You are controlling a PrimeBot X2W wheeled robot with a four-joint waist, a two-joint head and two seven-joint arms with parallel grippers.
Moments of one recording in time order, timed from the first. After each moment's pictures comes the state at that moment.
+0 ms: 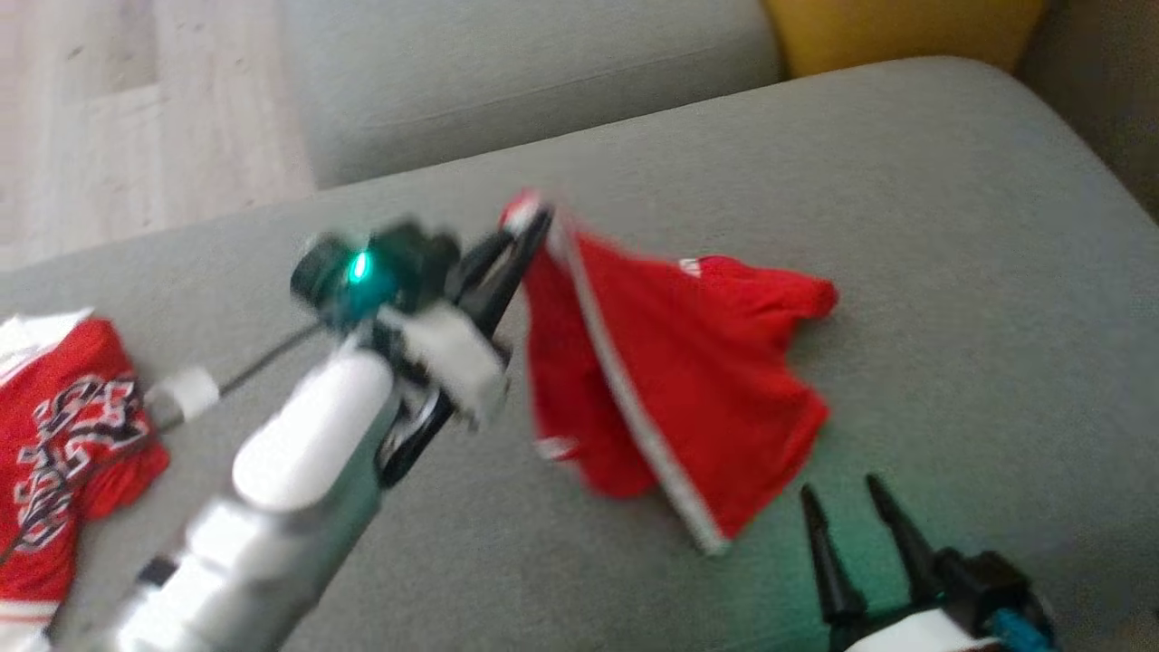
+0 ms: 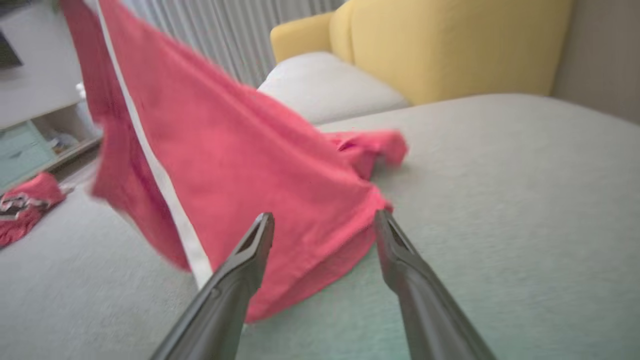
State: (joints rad) left arm -0.75 0.23 -0.81 0.51 -0.56 -0.13 -0.05; right arm 0.13 -0.04 0.17 0.25 0.16 0.13 -0.26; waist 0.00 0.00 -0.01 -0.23
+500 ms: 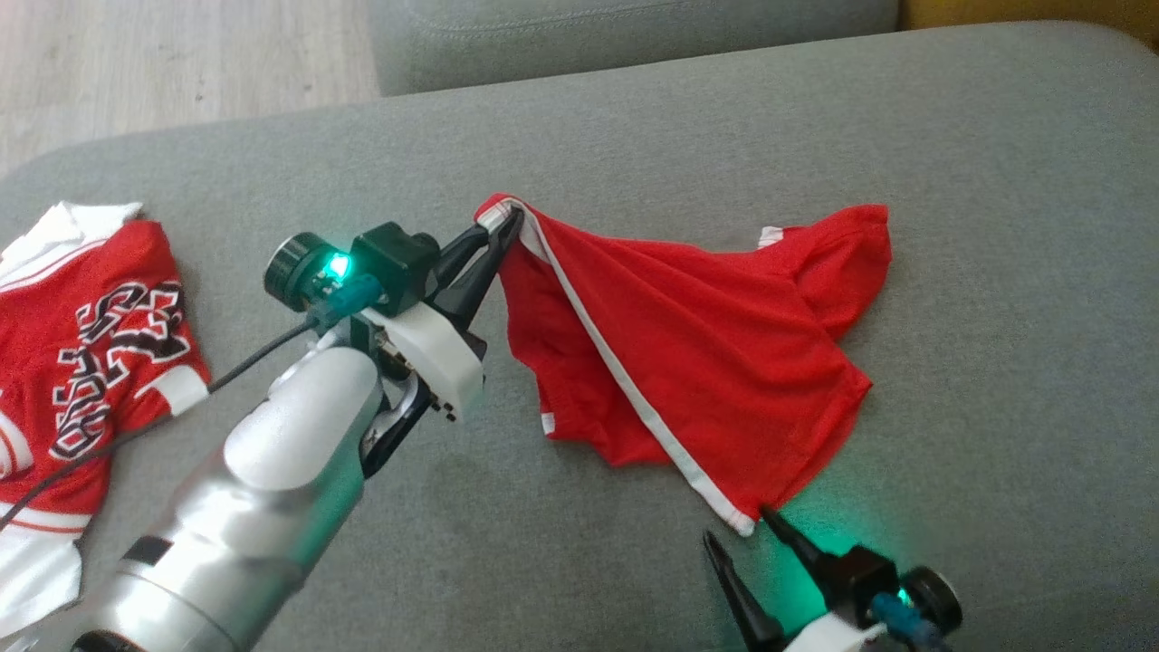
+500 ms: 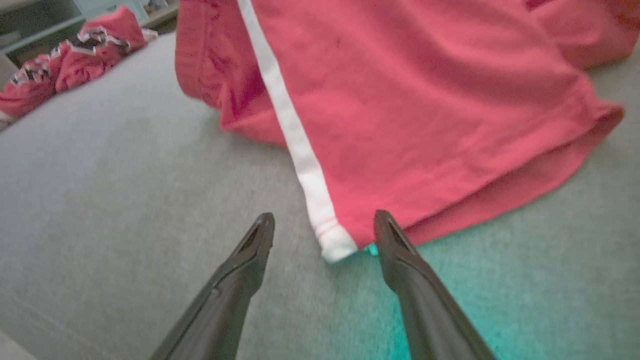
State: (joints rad) left arm -0.78 0.25 -0.87 0.64 -0.55 -0.13 -0.13; right arm -0.02 -0.08 0.41 0.51 0.11 0.13 -0.26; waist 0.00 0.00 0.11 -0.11
